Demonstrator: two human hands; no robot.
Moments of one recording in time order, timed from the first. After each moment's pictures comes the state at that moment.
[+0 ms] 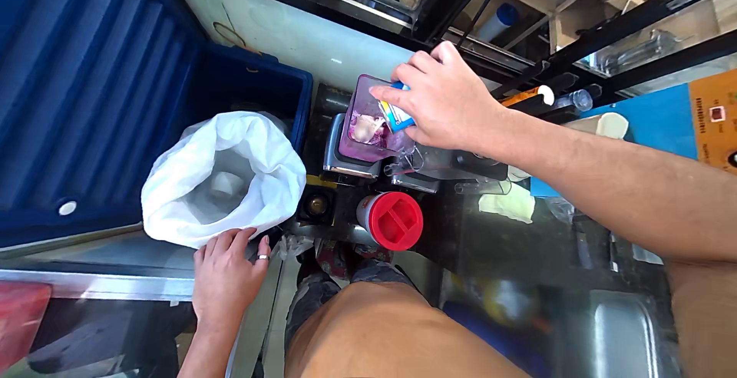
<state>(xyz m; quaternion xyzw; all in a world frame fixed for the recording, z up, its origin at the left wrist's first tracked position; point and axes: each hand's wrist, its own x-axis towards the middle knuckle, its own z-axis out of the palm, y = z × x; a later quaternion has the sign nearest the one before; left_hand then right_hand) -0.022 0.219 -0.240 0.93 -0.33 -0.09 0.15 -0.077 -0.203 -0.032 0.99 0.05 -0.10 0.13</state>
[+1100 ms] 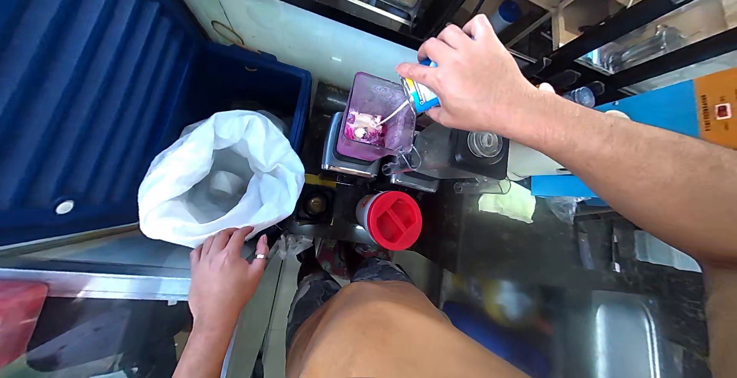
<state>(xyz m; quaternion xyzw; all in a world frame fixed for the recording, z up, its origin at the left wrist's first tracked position) -0.021 0.217 -0.241 0.93 -0.33 -0.09 0.15 -0.088 -0.238 -0.017 0.98 0.01 -0.11 0.16</state>
